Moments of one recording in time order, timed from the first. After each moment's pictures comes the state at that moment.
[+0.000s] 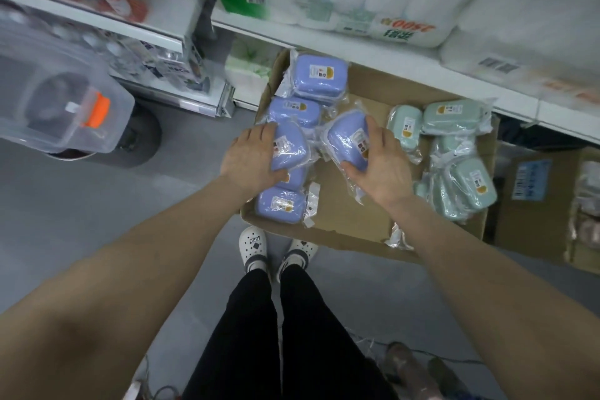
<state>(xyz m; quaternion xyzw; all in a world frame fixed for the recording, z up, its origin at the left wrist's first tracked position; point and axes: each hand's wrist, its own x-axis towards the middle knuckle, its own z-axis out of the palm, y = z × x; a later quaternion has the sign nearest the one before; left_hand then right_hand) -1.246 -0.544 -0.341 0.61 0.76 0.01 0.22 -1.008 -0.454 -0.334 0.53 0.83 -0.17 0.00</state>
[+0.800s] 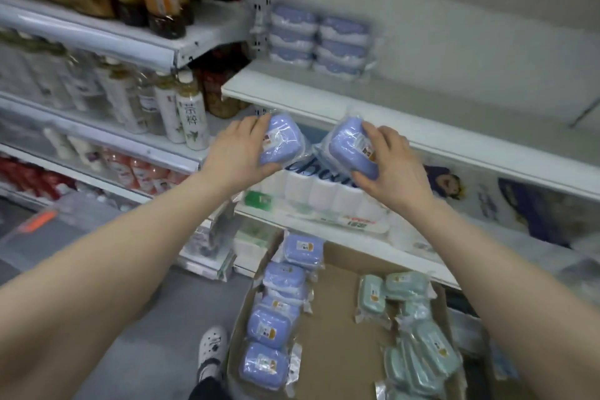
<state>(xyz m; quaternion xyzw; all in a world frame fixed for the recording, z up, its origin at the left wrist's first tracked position) -1.322 -0.456 -0.029 0.63 0.75 0.18 -0.13 -1.050 -0.337 -0.022 0.36 0.90 0.04 -0.24</state>
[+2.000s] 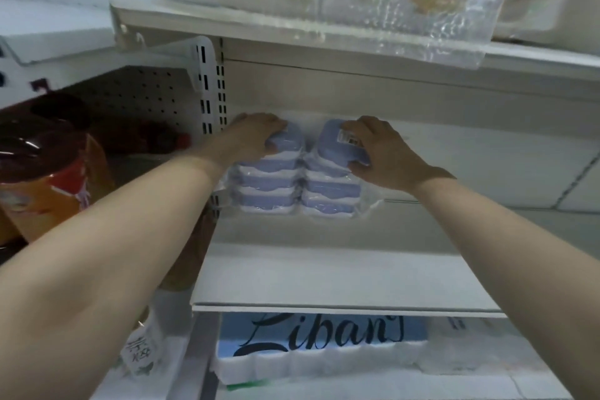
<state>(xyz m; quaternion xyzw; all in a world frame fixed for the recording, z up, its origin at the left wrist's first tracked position) -1.508 -0.072 0.141 0.79 0.60 0.09 -0.04 -1.220 -0.064 0.135 0.41 0.89 0.08 -0.20</state>
